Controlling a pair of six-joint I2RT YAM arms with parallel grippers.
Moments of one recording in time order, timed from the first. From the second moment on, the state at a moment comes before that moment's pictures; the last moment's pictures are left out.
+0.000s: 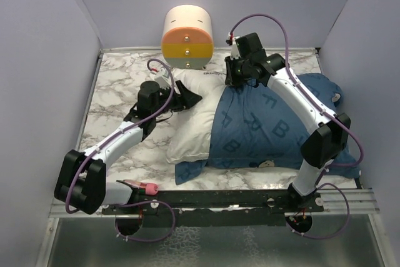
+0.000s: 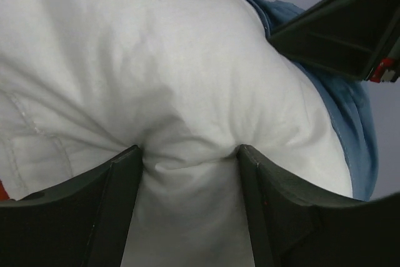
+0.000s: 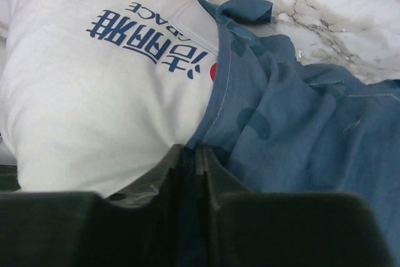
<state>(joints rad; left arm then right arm) -0.39 1.30 0.79 0.26 0.40 -0.75 0.53 1.77 1.79 -0.80 -0.05 0.18</state>
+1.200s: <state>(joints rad) -0.56 1.42 0.68 0.78 0.37 -0.92 0.61 1.81 1.92 -0.49 -0.53 0.38</state>
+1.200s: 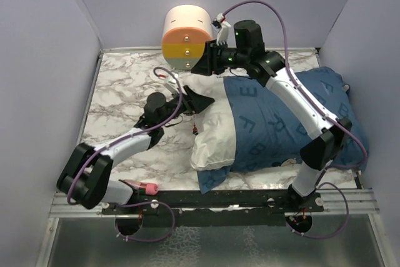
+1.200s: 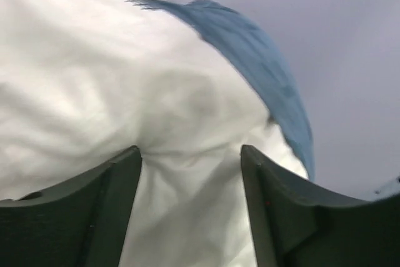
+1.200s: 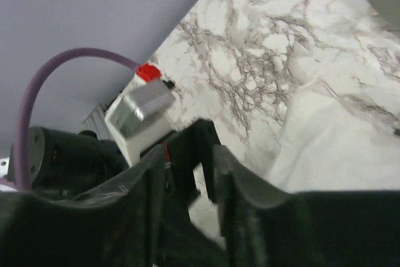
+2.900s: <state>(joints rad) -0.63 1.45 0.63 0.62 0.51 -0.95 0.73 1.39 1.57 -1.02 0.15 0.25</state>
